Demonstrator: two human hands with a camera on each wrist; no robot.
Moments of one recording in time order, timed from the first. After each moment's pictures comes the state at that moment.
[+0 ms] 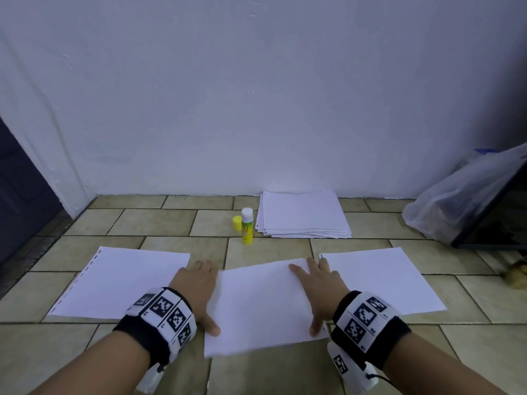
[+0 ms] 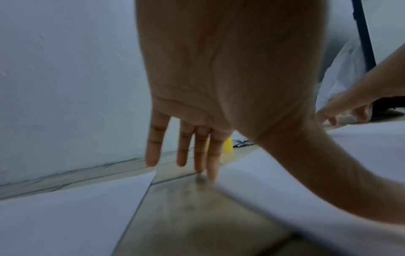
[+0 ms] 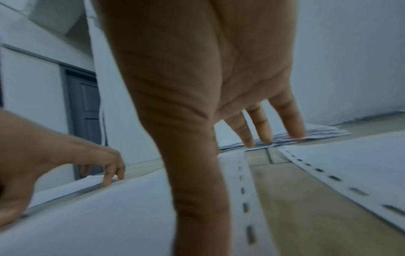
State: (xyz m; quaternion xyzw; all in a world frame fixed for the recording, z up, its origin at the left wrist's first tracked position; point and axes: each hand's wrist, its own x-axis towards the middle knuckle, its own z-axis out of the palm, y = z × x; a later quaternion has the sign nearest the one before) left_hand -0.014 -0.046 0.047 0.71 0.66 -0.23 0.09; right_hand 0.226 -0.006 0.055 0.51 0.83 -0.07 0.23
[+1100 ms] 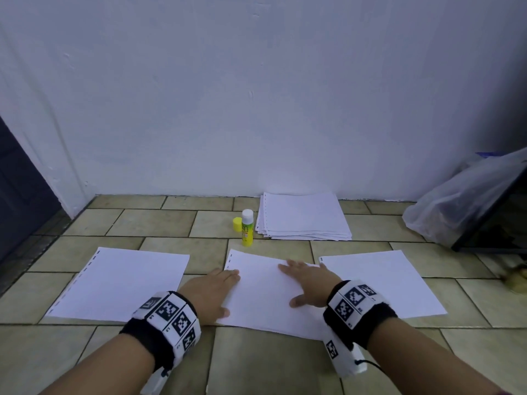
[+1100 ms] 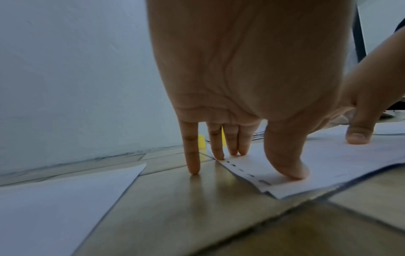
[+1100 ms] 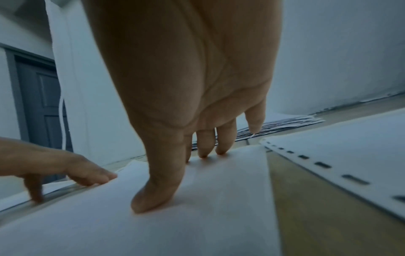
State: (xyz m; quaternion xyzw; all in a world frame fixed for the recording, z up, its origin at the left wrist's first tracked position) left_hand -0.007 -0.041 0.038 0.78 0.59 -0.14 0.16; right_hand 0.221 0.026 0.042 0.47 0.84 -0.19 0.18
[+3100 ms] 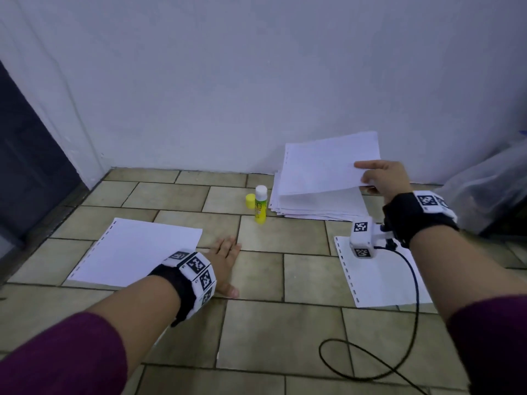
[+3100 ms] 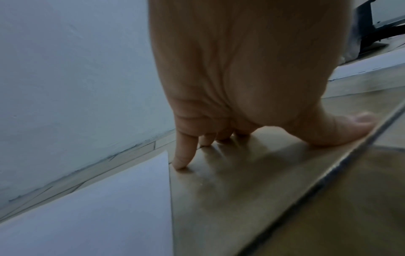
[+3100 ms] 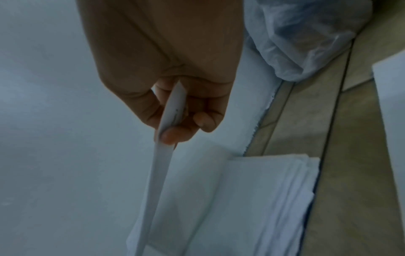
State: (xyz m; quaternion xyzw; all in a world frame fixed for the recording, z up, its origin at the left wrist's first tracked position) left_hand -0.007 -0.031 0.030 0.68 0.64 -0.30 0.18; right_hand 0.281 0.137 0.111 0.61 0.54 -0.39 -0.42
